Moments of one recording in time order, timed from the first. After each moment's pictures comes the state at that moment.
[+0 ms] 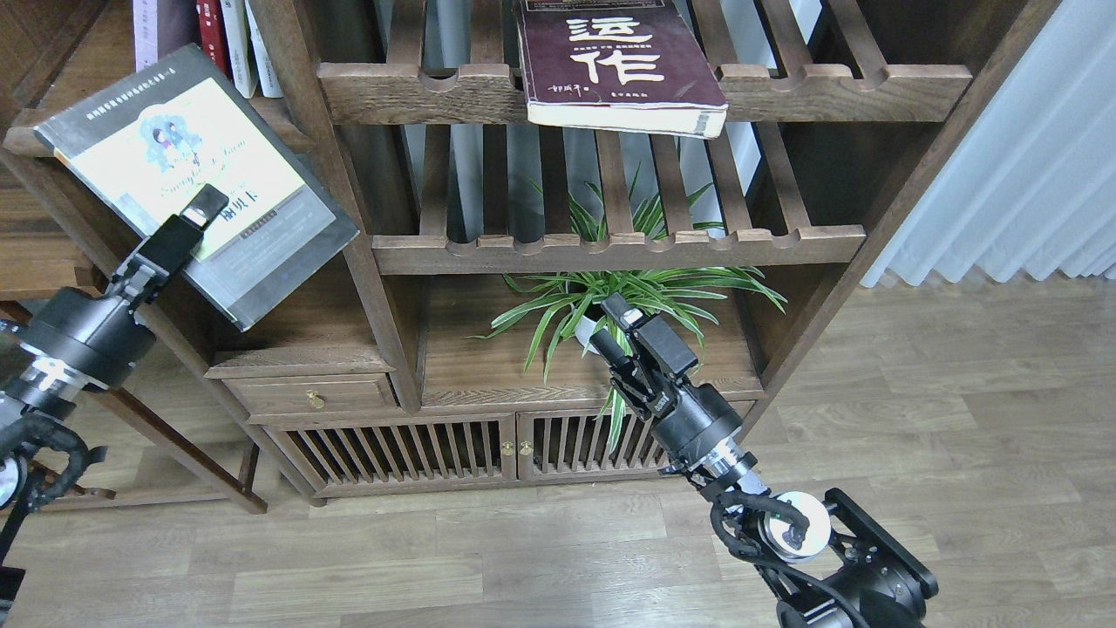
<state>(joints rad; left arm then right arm) -0.14 0.34 -1.52 -1.37 0.10 -0.49 0.25 0.13 0.00 1.07 1.08 0.28 0.58 -0.23</state>
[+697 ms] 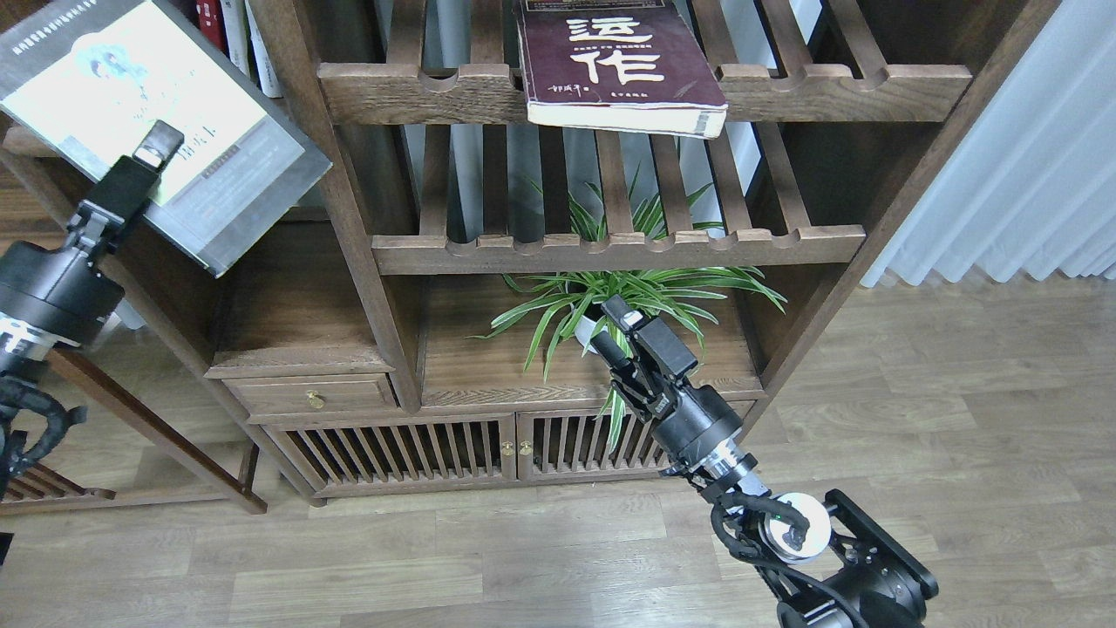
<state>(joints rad) -0.19 0.33 -1.62 -1.38 0.06 -0.49 0.23 0.13 0.01 1.07 1.08 0.28 0.58 -0.23</state>
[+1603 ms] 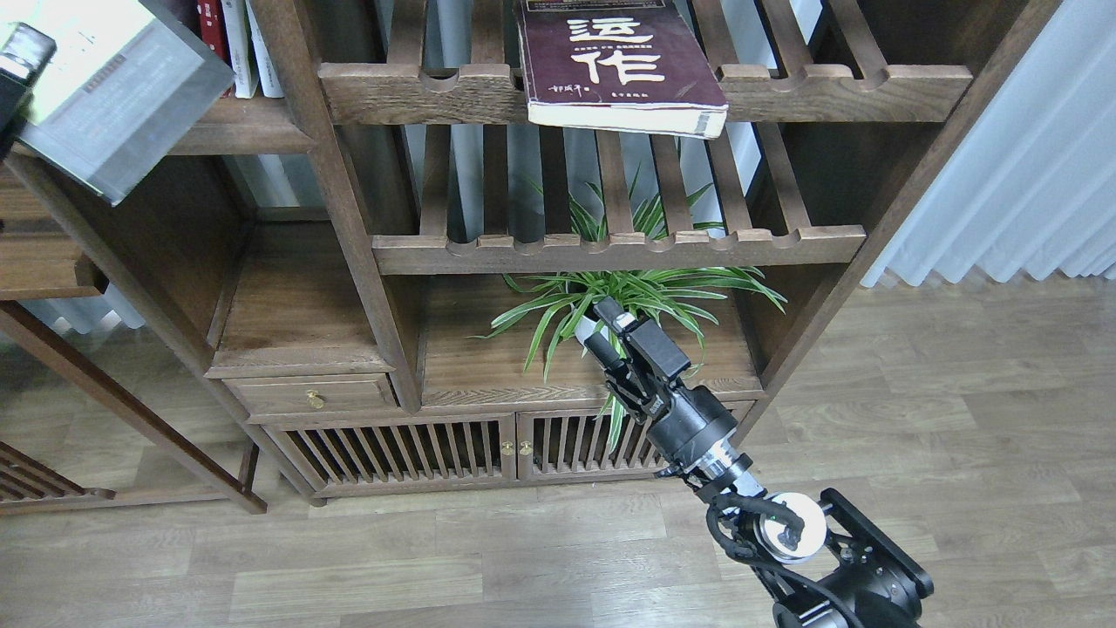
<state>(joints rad) -0.25 0.36 -1.84 -1.37 0.06 -0.49 0.41 0.13 0.01 1.07 1.08 0.26 0.58 -0.23</state>
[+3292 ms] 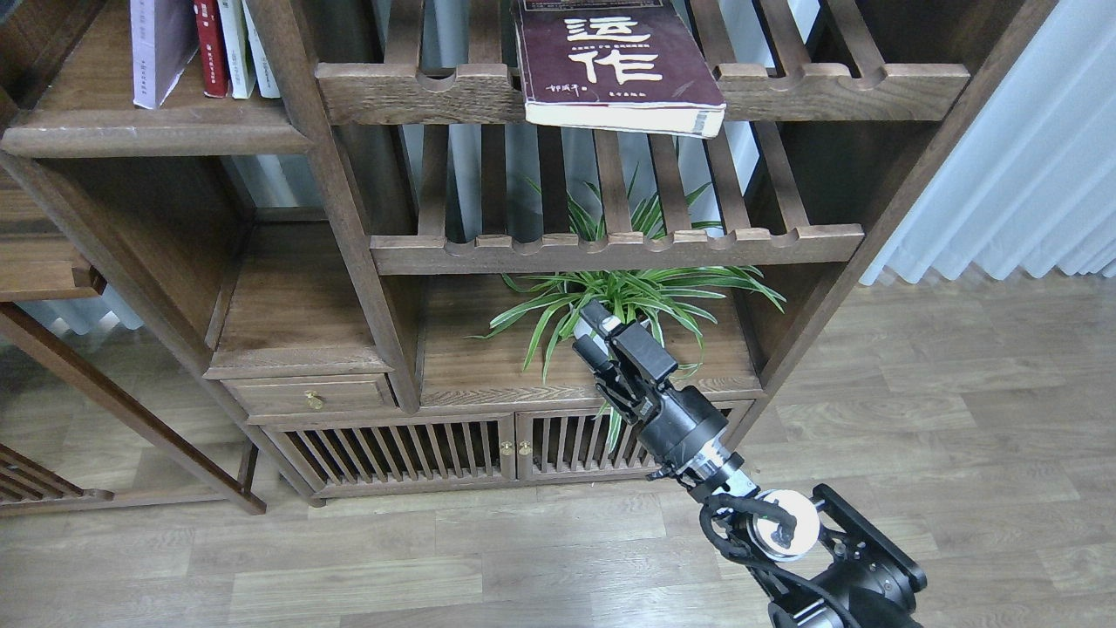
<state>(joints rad) -0.47 0.43 -1.98 -1.29 0.75 -0.39 0.25 0.15 0.02 1.03 1.07 0.24 0.58 -0.23</state>
